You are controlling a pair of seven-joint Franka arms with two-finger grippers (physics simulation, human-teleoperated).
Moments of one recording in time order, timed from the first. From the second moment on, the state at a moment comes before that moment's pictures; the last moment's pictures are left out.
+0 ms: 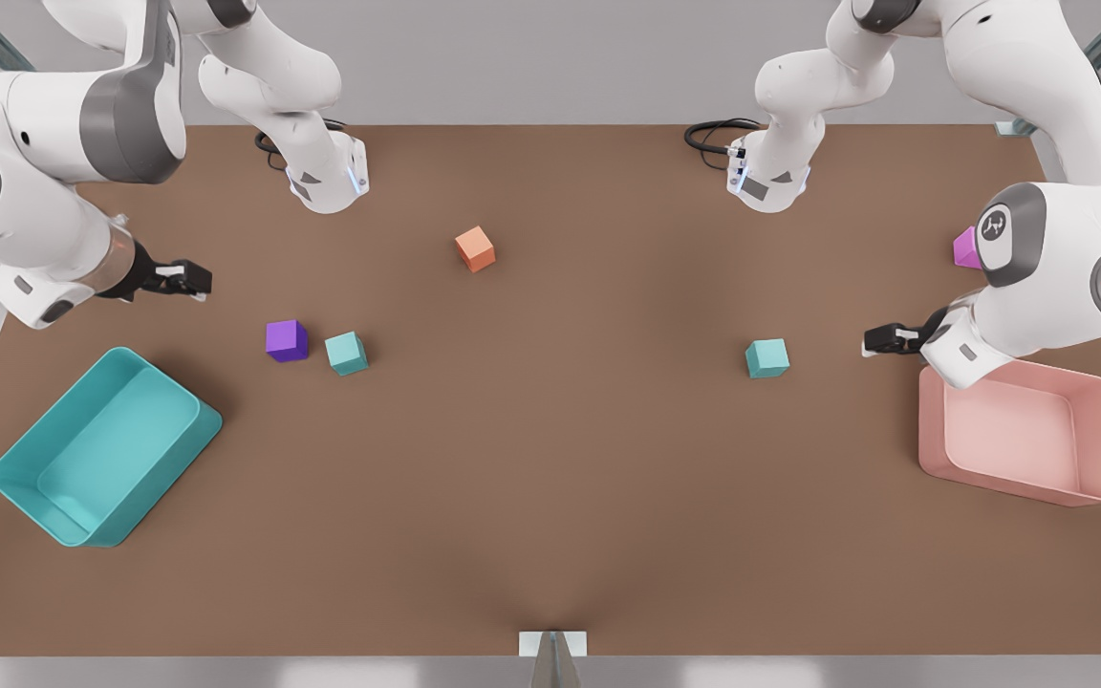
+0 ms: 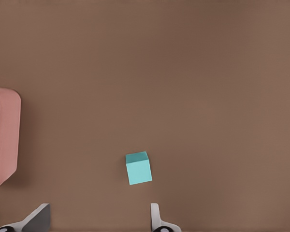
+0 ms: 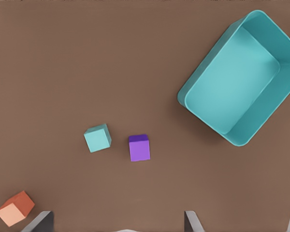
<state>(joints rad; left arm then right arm) 0.17 0.20 -0.17 -1.52 -0.07 1.55 0.08 0.02 0.19 0.09 -1.23 -0.11 1.21 0.03</state>
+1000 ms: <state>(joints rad) 0.19 0.23 -0.17 -1.53 -0.07 1.51 0.10 0.12 0.22 0.17 -2.28 -0.07 2.35 0.05</state>
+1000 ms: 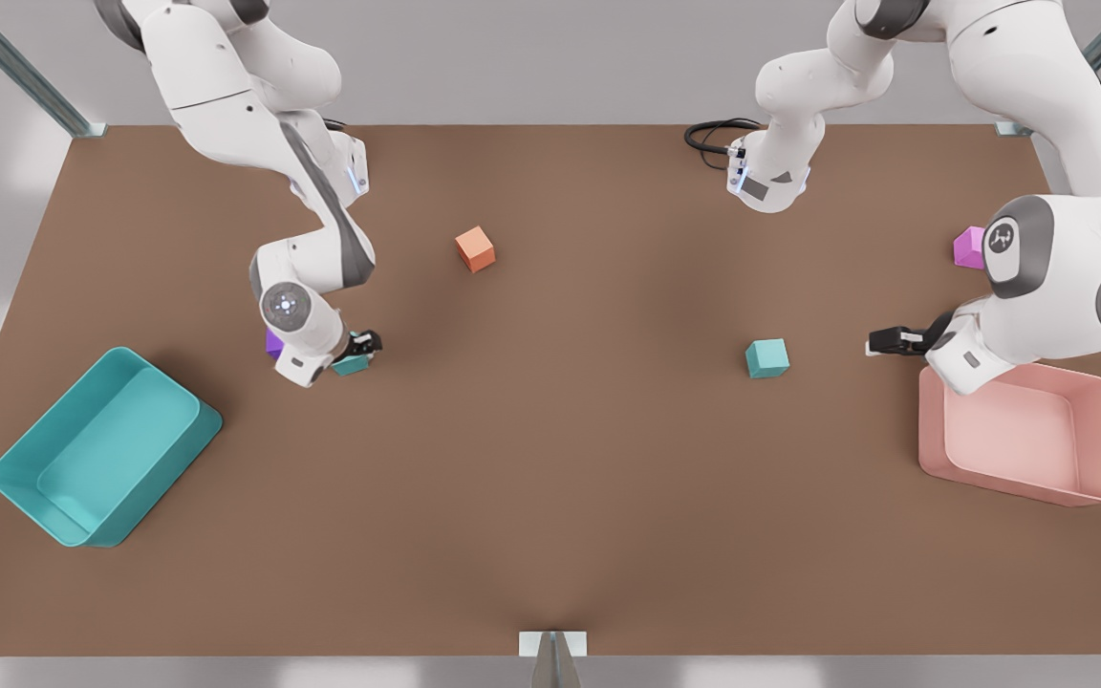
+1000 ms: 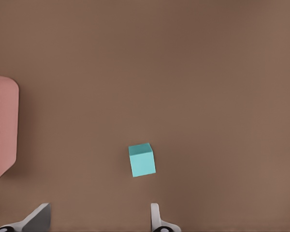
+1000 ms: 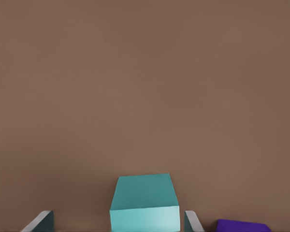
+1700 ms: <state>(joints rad) 0.19 0.23 -0.17 -1.53 -0.07 1.48 0.10 0.08 0.24 0.15 -2.33 -0.07 2.36 -0.01</state>
